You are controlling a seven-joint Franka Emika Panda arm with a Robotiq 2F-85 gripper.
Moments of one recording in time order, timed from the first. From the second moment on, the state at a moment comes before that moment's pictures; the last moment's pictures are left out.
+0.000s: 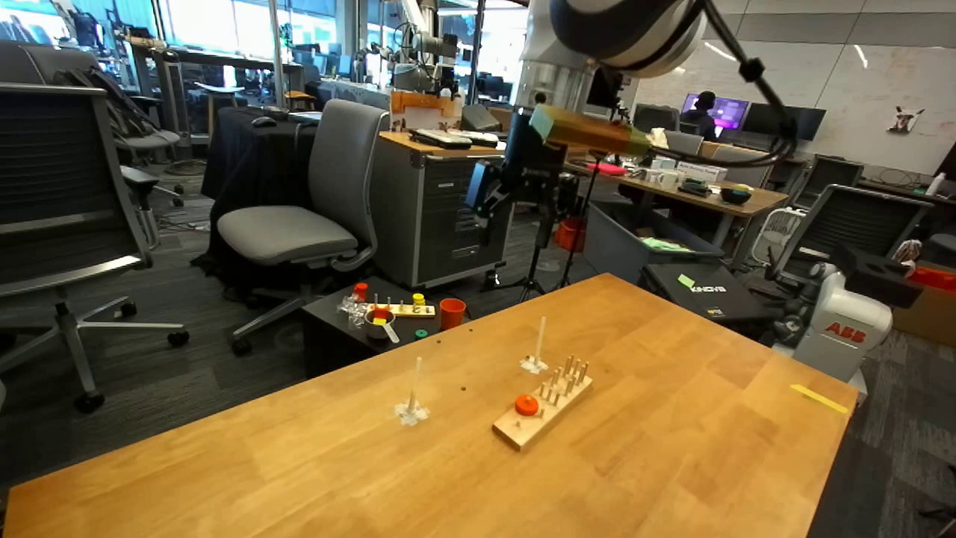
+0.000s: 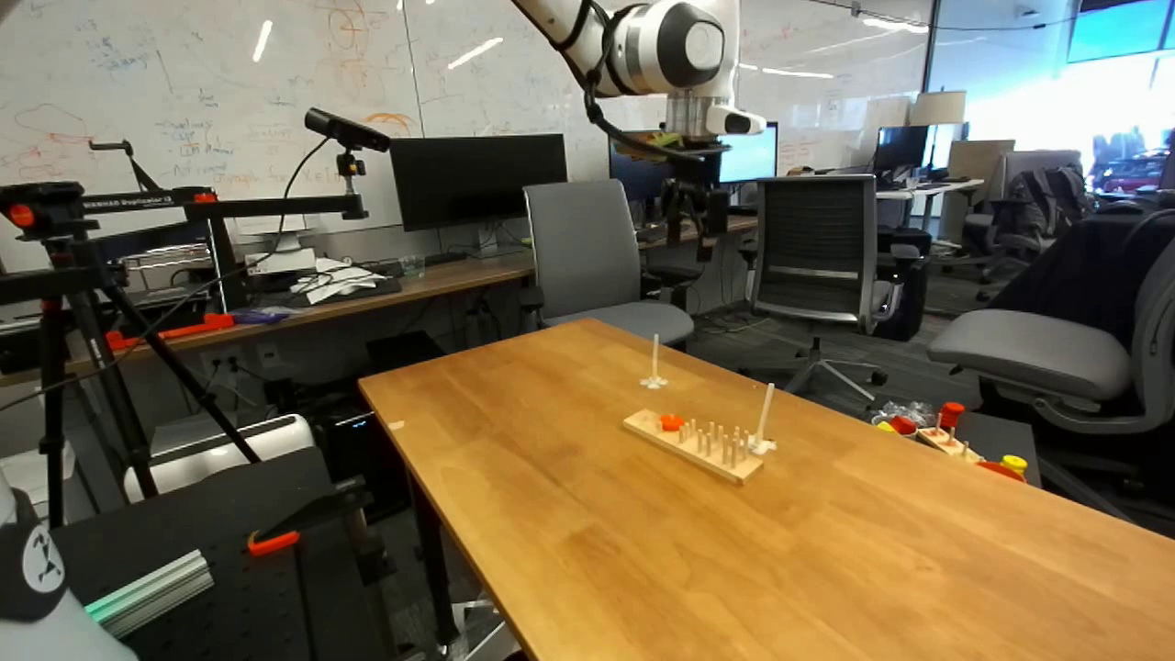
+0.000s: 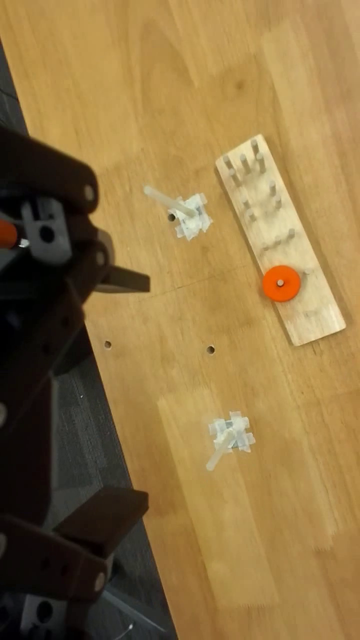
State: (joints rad) arm 0.22 0.72 0.01 -1.29 0.06 2.03 0.44
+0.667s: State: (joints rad) arm 0.23 0.41 0.01 -1.52 -0.04 1.94 0.44
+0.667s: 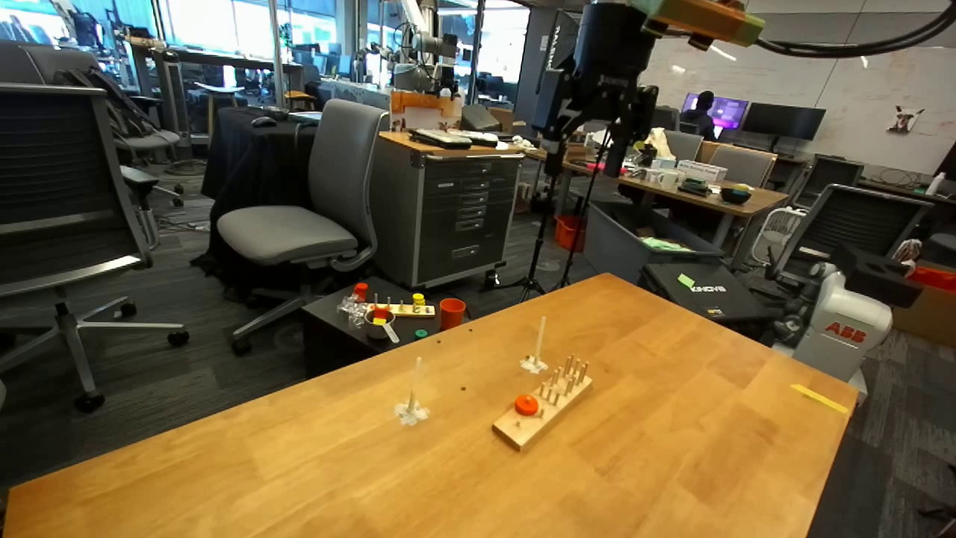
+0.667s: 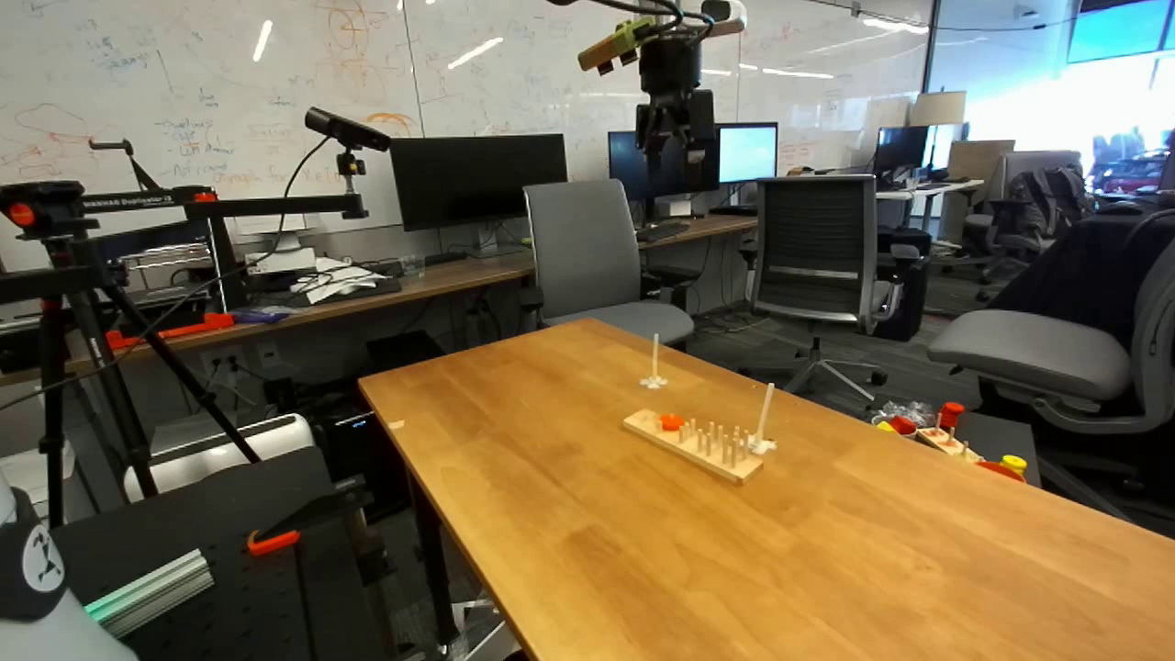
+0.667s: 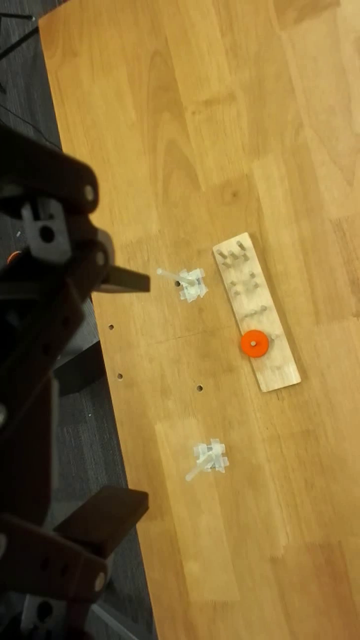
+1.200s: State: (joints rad) arm 0.23 0.40 0.01 -1.54 -0.04 1.93 0.44
